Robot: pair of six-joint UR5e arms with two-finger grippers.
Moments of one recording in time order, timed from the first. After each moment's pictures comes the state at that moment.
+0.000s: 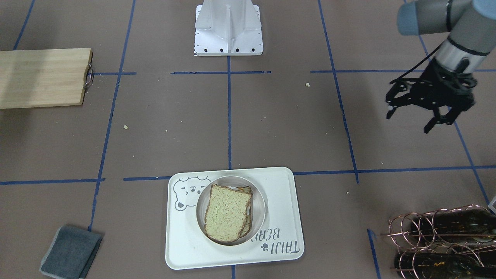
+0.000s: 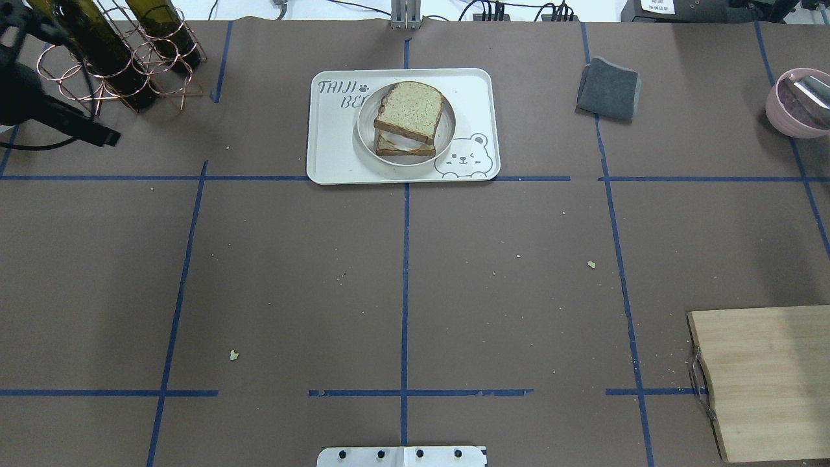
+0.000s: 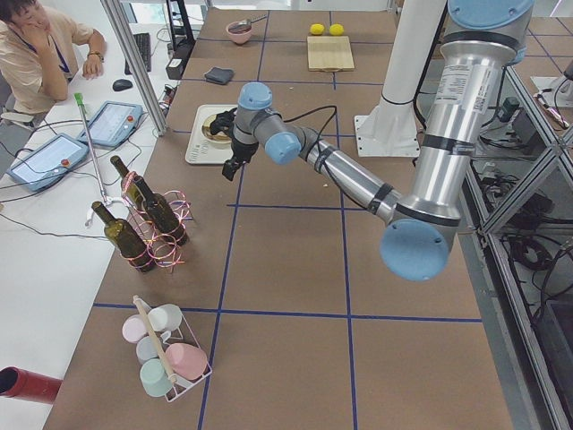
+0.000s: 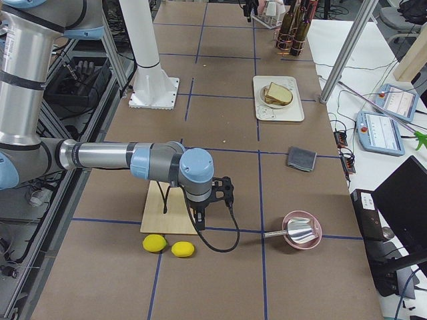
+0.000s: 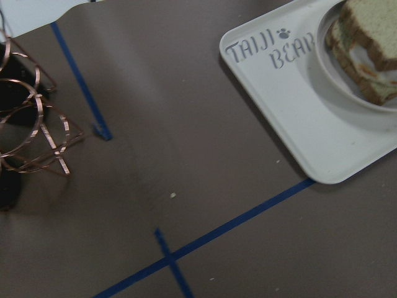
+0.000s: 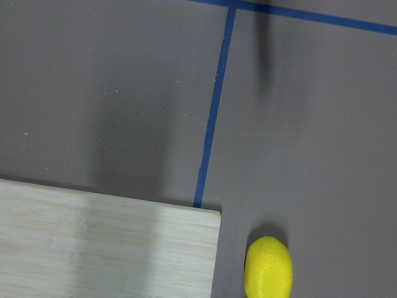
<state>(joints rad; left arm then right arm) -1.16 -1.70 -1.94 -1.80 -2.19 -0.28 1.63 -1.87 1.92 -1.72 2.37 -0.26</state>
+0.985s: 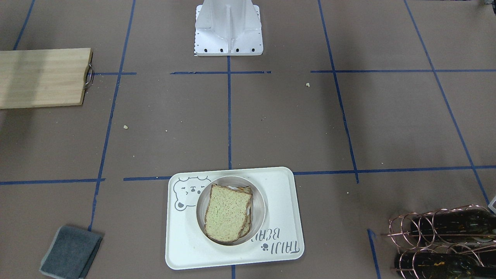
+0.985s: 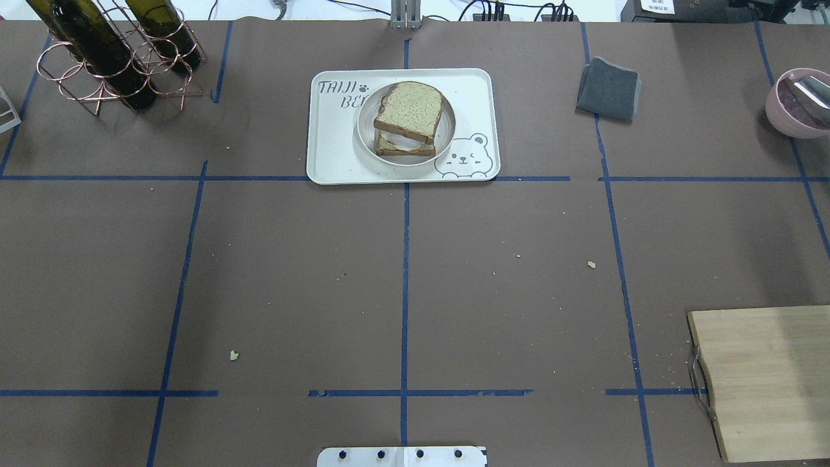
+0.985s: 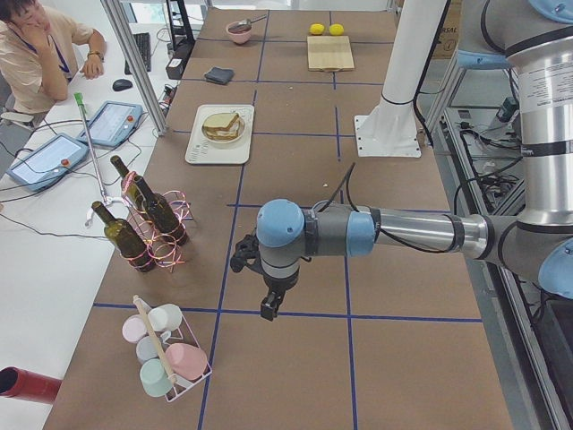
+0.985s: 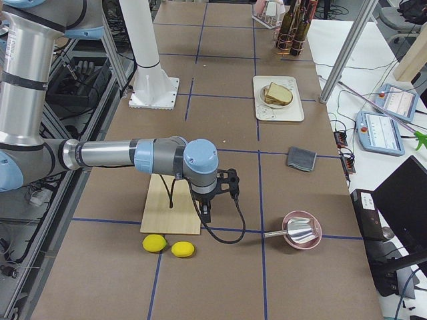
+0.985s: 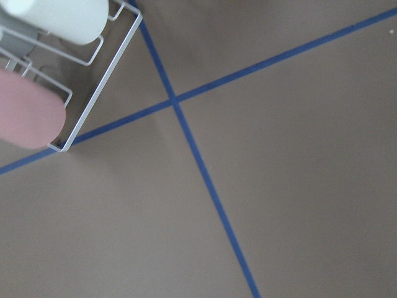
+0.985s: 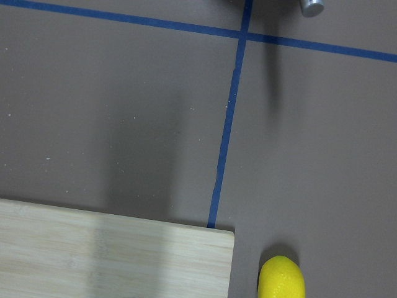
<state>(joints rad) -1.65 -1.36 -1.84 -1.45 -2.31 0.47 1.63 -1.85 1.95 -1.72 2.38 -0.23</state>
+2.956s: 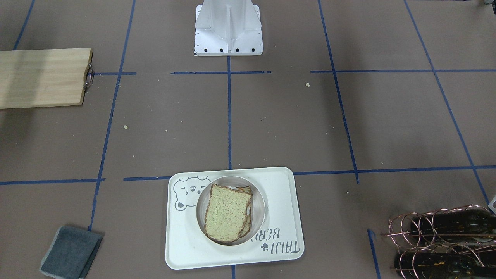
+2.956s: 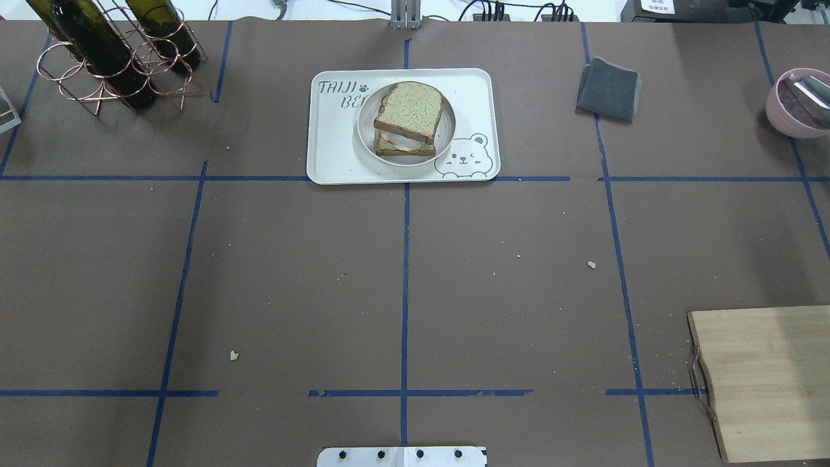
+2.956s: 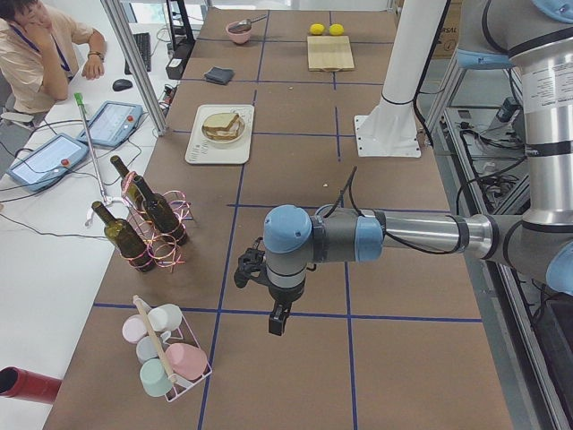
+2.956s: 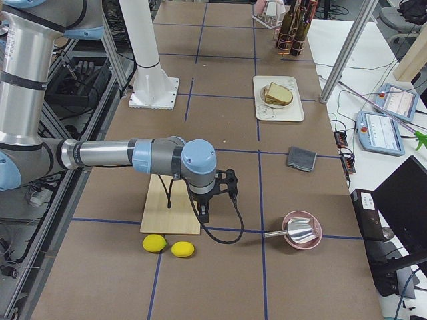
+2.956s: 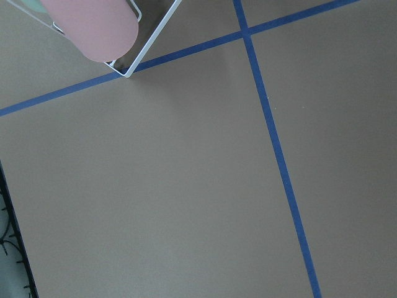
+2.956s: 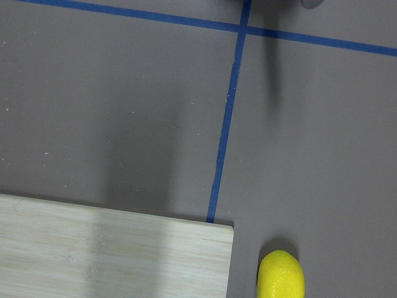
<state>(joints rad) -1.66 -1.36 -1.85 -1.47 -2.24 0.37 1.63 -1.86 1.95 -1.72 2.37 -0.23</state>
